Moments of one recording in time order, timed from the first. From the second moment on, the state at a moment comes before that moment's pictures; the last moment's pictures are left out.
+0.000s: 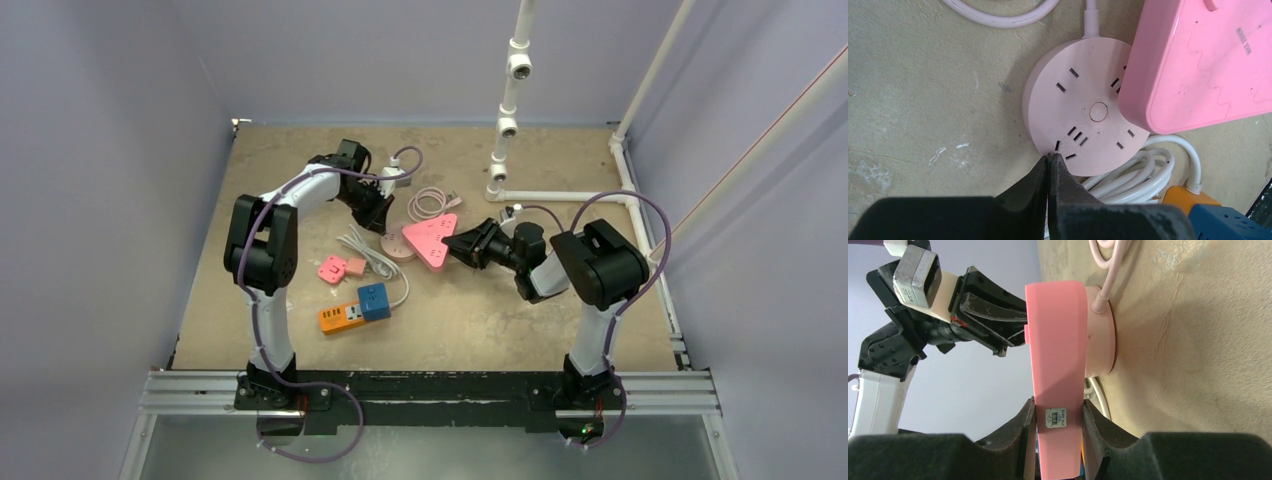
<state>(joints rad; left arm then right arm) -0.29 2.04 1.52 -0.76 0.54 0.57 0.37 1.90 0.50 1.18 -0.56 1.42</state>
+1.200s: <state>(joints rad) -0.30 2.04 1.53 -0.77 0.53 0.56 0.35 1.91 0.47 1.23 -0.57 1.41</state>
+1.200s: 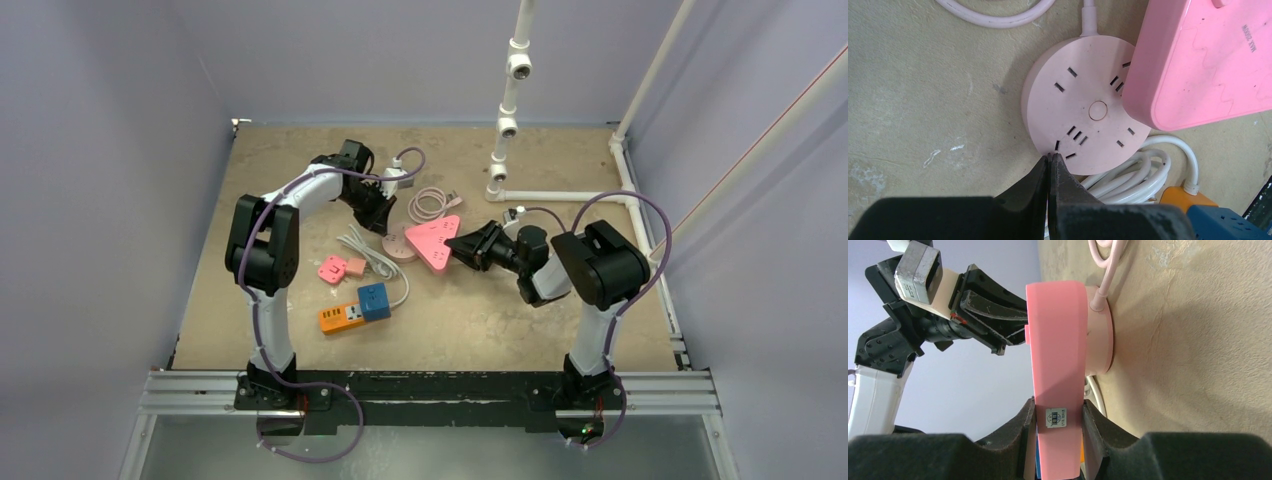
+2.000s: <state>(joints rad) -0.30 2.05 1.56 -0.79 0.50 0.56 0.34 1.96 0.53 1.21 -0.58 1.36</state>
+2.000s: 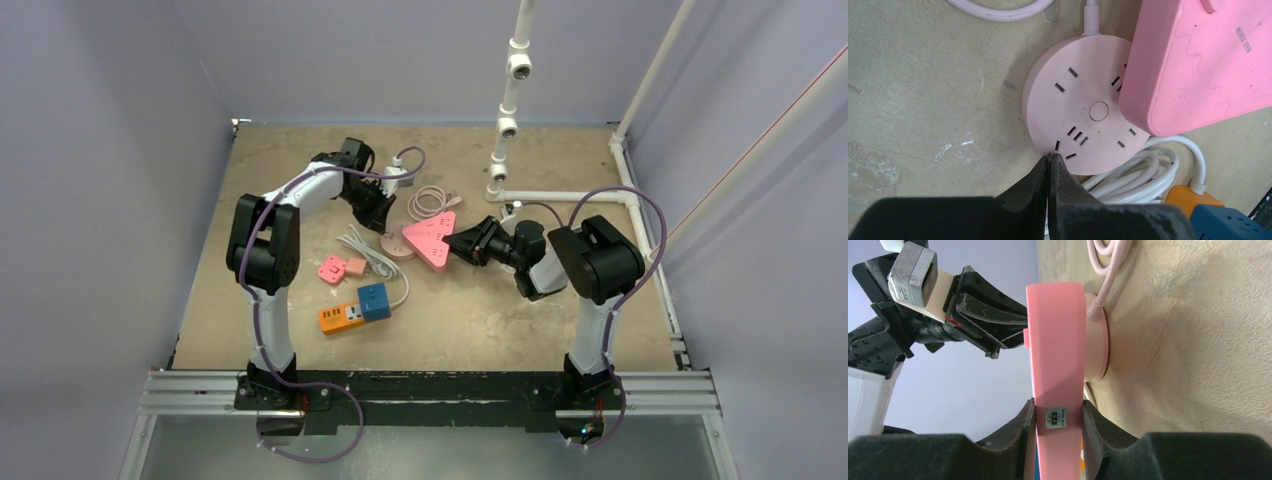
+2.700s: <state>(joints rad) -0.28 2.13 1.60 -0.75 0.34 0.62 0.34 1.98 0.56 1.21 -0.61 1.38</state>
